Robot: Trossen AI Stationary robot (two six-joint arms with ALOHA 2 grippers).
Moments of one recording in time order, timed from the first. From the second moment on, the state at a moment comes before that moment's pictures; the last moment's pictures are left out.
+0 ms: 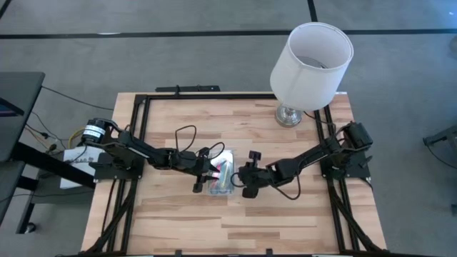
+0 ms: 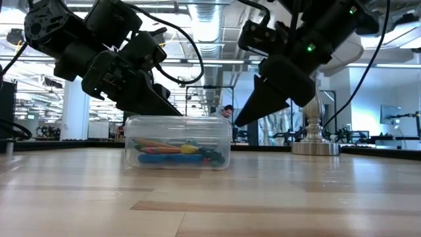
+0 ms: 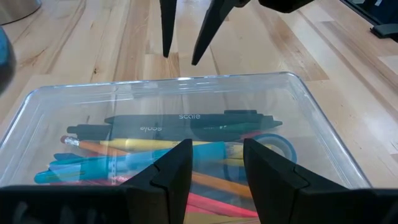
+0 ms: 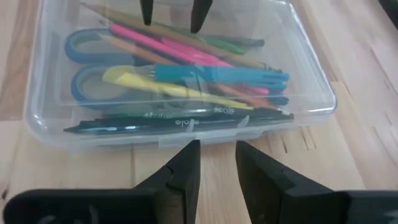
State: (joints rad) left arm -0.12 1.62 0.49 0.62 0.02 -0.02; right arm 0.32 1.79 0.98 -0.11 0.50 0.16
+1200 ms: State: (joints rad) left arm -0.12 1.62 0.49 0.63 0.02 -0.01; right arm 0.31 1.82 0.94 0.02 0.49 0.13
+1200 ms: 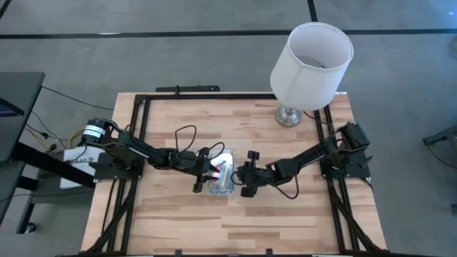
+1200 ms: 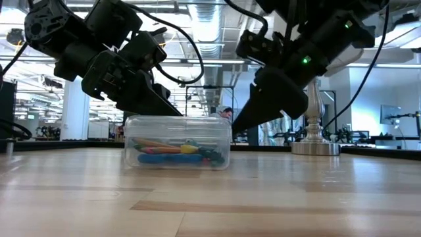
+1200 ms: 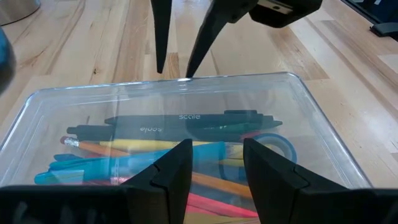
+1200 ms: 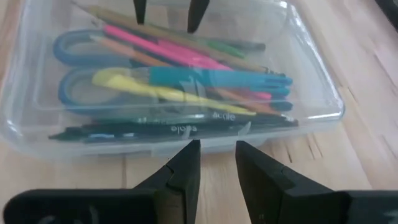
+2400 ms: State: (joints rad) left arm -0.12 1.72 0.50 0.75 -0.02 -0.05; right arm 0.25 1.89 0.94 0.03 0.43 0.15
